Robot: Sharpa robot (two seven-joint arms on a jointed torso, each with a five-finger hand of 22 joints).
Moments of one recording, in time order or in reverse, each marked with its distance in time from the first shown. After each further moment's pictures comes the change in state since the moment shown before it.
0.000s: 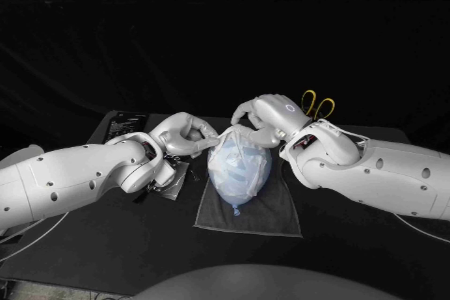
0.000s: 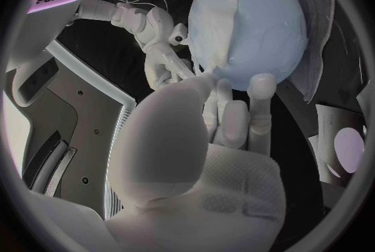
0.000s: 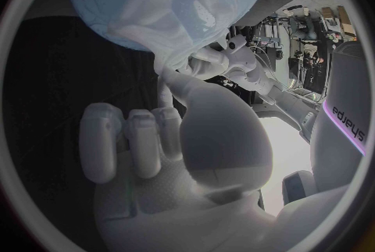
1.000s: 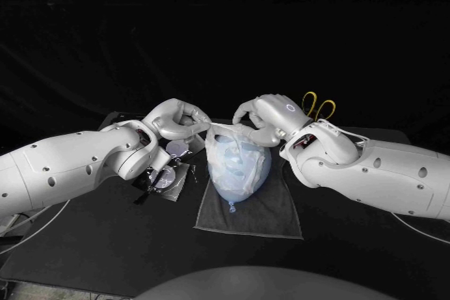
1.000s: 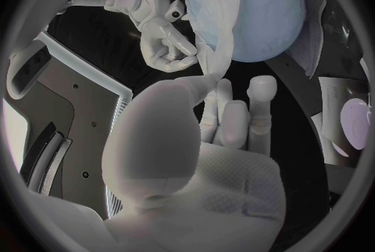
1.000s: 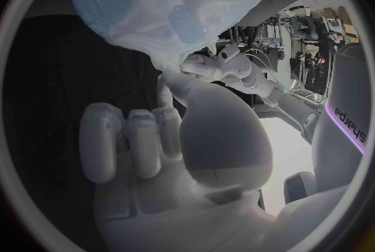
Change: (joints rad) left arm 0.041 0.004 0.019 -0.059 0.069 -0.006 -0.021; left_hand -0.084 -0.043 0.153 -0.093 0.000 -0.011 0.007 0.015 0.005 0.000 0.001 0.012 0.015 0.007 -0.003 -0.004 0.034 -0.001 -0.005 -0.002 0.039 0.028; right arm 0.000 0.014 0.004 -0.028 0.006 0.001 0.000; right_hand 0.000 0.000 0.003 -0.003 -0.002 -0.005 0.001 0.006 0.003 -0.001 -0.001 0.002 0.000 0.000 0.000 0.000 -0.001 0.000 -0.001 0.001 0.000 0.001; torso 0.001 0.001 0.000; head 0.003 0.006
